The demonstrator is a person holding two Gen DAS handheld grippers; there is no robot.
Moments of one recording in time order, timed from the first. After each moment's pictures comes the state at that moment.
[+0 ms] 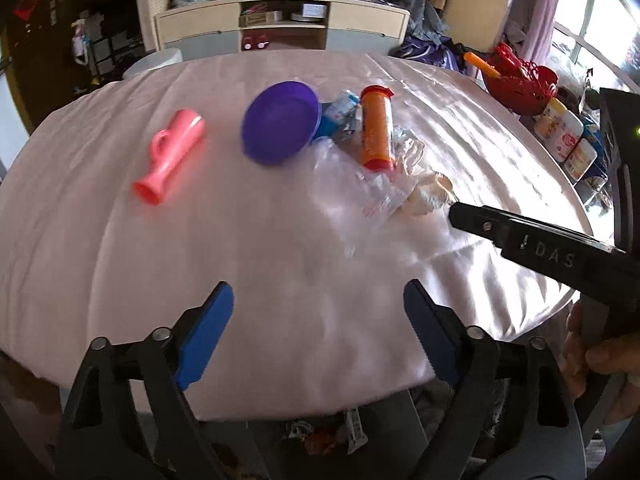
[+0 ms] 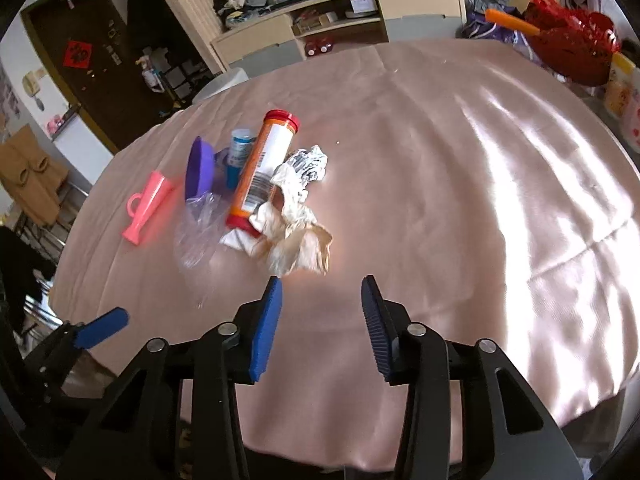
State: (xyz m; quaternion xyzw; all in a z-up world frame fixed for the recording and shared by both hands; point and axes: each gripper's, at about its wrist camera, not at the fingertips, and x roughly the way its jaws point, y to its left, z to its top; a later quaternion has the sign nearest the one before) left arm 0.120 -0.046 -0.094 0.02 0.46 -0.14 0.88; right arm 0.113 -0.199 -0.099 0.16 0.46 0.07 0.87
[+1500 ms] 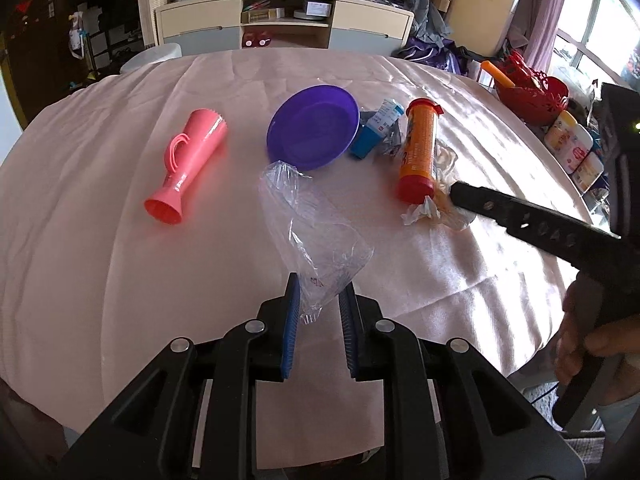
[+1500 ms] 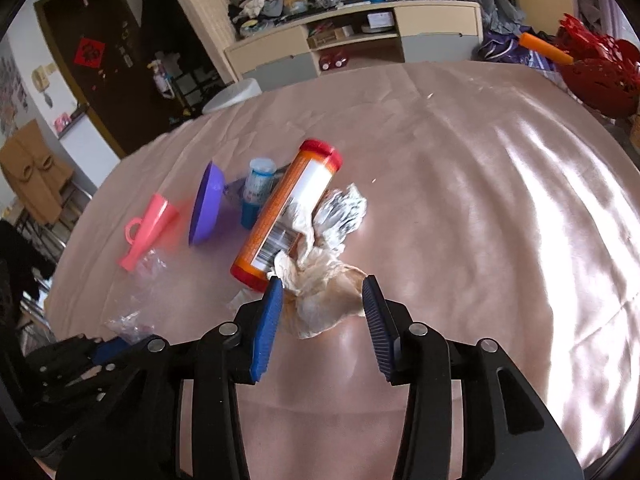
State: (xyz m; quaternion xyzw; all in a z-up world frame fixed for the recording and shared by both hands) left arm 0.147 -0.012 -0.102 0.01 0.47 -0.15 0.87; right arm 0.156 -0.171 -0.099 0.13 0.44 0.08 0.89
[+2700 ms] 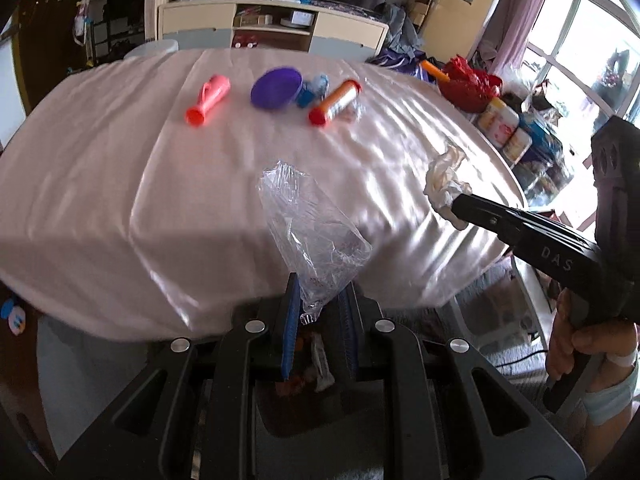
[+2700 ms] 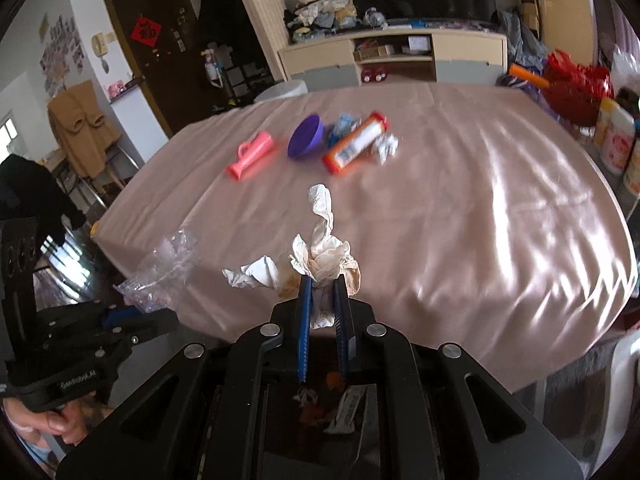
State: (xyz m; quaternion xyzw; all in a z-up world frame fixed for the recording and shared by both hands) left arm -0.030 0.008 -0.068 -0.03 0.46 -0.19 0.87; right arm -0.025 -0.158 -0.054 0.09 0.41 0.14 0.90
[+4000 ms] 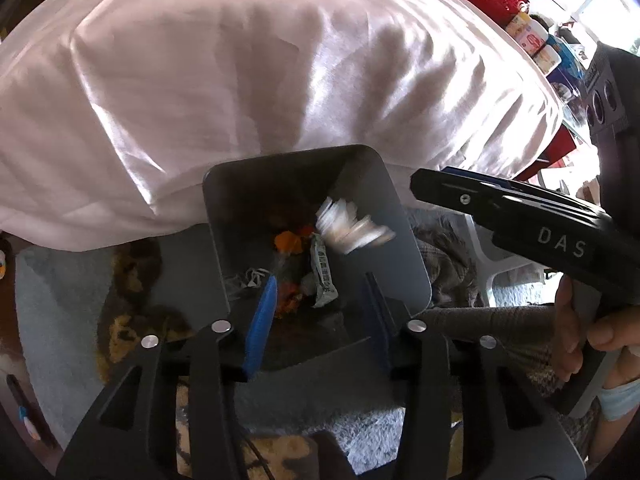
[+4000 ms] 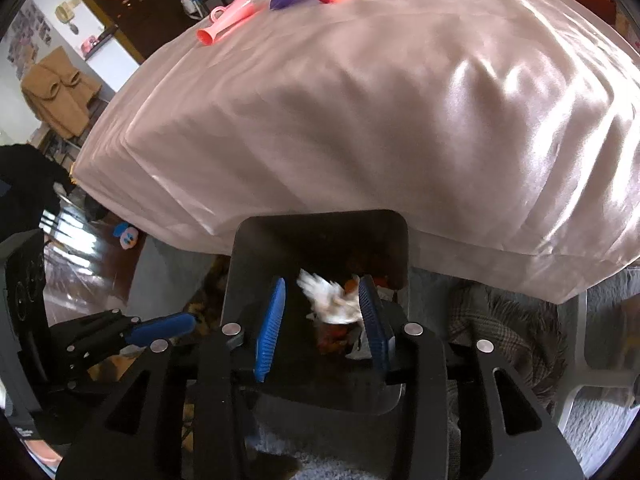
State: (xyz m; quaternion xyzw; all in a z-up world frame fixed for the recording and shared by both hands) left arm -0.054 0.004 -0.183 -0.02 0.58 -0.18 0.79; right arm -0.043 -0.128 -0.163 0.12 0.54 0.14 0.82
